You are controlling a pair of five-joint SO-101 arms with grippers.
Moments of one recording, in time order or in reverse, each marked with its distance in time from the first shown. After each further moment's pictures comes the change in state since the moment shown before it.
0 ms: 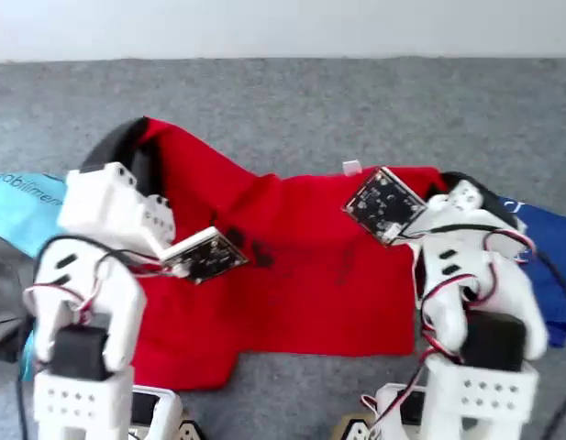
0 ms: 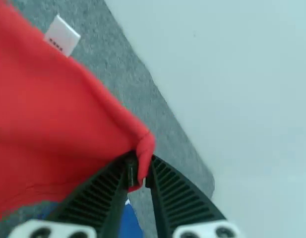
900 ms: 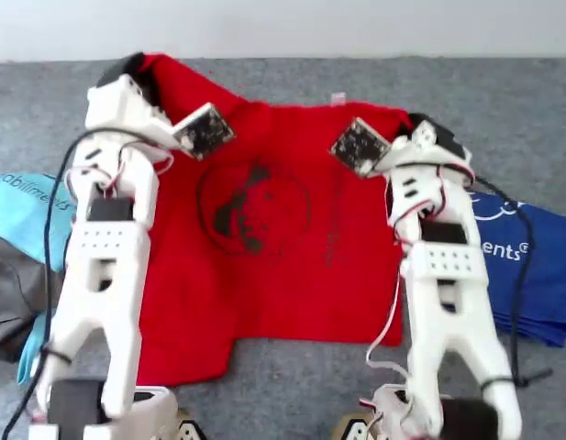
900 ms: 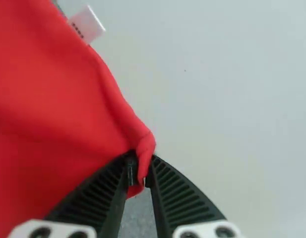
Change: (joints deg) left arm -7.0 53.8 -22.1 -29.9 0.0; right arm -2.2 40.5 1.2 -50.6 0.0
